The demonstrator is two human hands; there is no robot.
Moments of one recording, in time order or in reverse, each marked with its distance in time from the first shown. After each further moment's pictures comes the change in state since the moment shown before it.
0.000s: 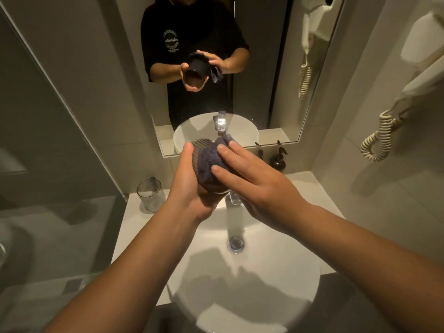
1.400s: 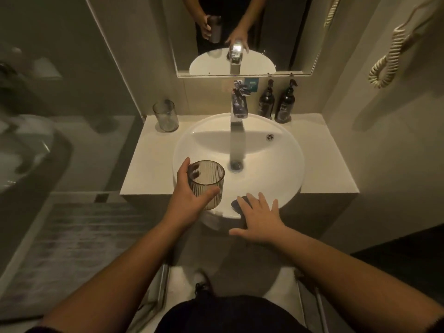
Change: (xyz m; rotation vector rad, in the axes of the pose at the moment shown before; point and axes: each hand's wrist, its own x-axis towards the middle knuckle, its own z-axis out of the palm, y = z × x) left_hand -0.131 -0.183 -0.141 1.158 0.339 0.478; right_hand -0.224 -0.135 0.059 0.161 -1.103 0.618
